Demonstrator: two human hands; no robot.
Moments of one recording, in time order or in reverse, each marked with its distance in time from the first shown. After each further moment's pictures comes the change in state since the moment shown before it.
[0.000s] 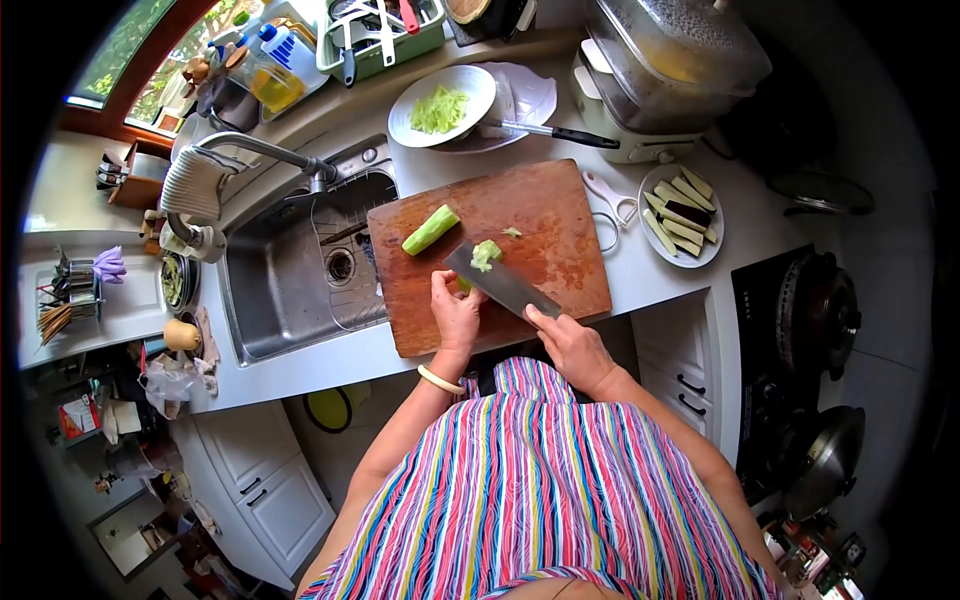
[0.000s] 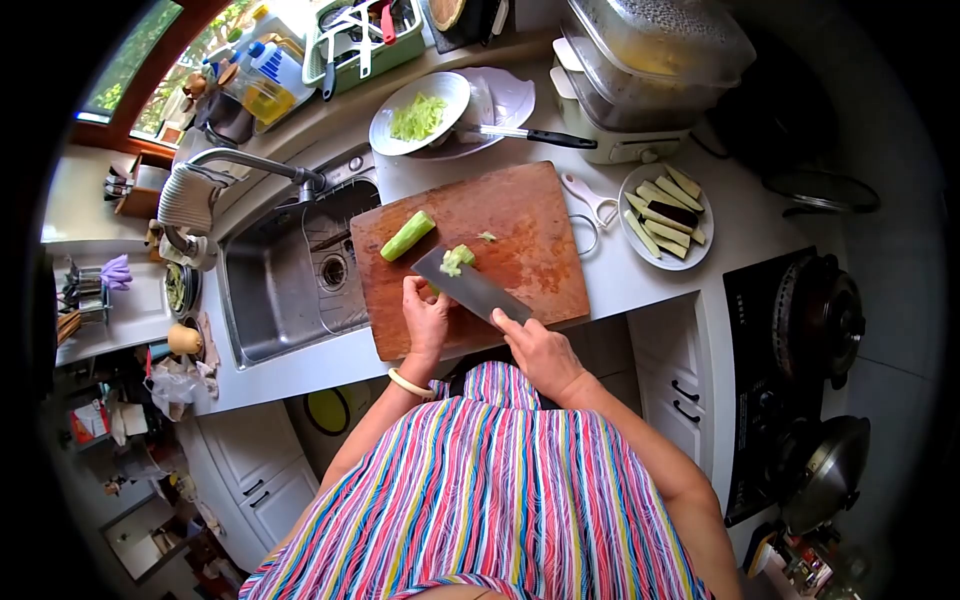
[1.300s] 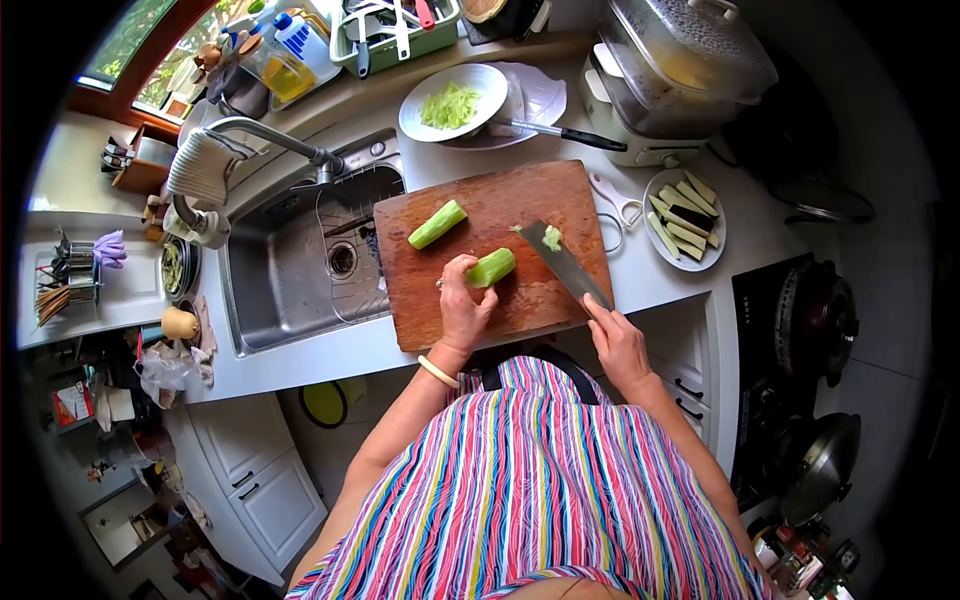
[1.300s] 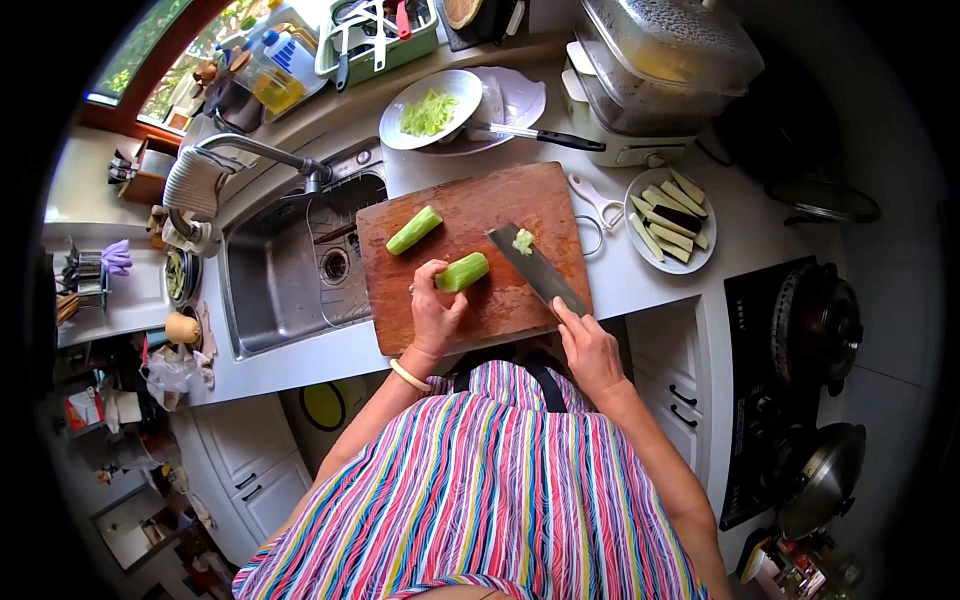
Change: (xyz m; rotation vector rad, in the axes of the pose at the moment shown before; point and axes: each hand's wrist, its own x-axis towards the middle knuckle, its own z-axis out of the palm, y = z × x) left_hand 0.000 0.011 -0.009 0.446 -0.079 0.598; right_hand -0.026 0.030 -0.026 -0.085 0.182 0.154
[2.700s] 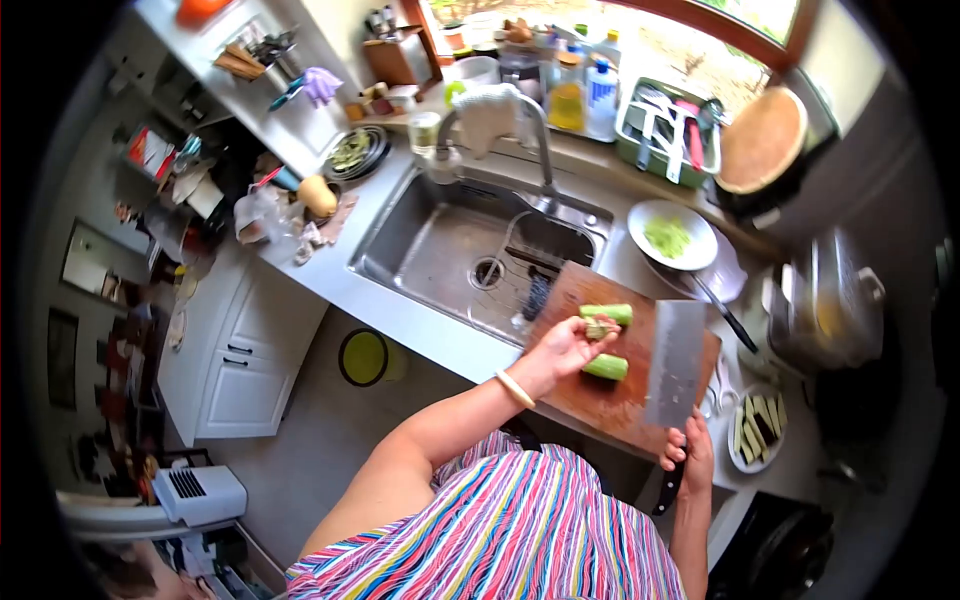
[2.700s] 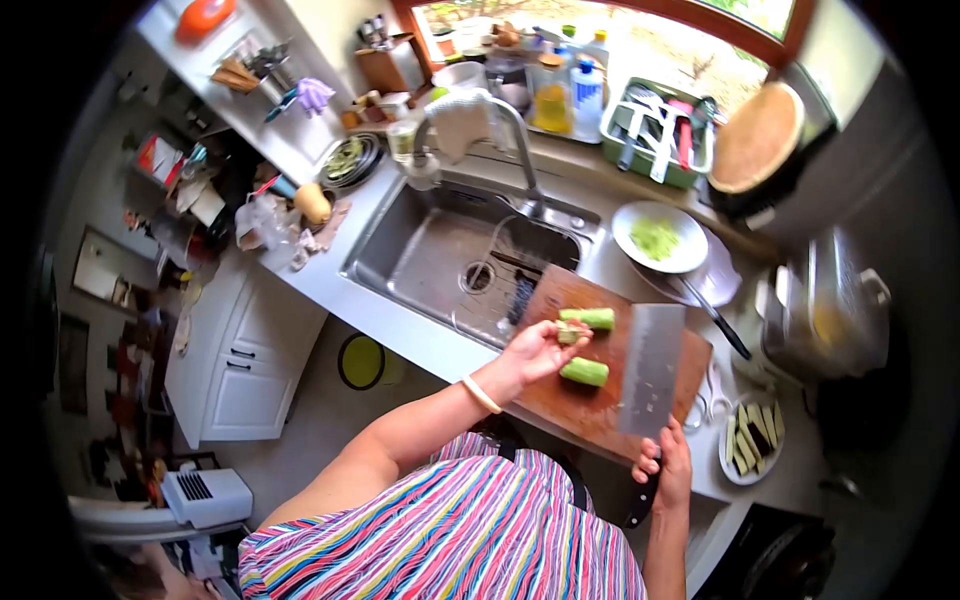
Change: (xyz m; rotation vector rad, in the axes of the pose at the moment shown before) left_hand 0.039 -0.041 -0.060 -2.265 0.040 -0.945; right_hand 0.061 -0.058 -0.034 1.415 -0.433 0.578
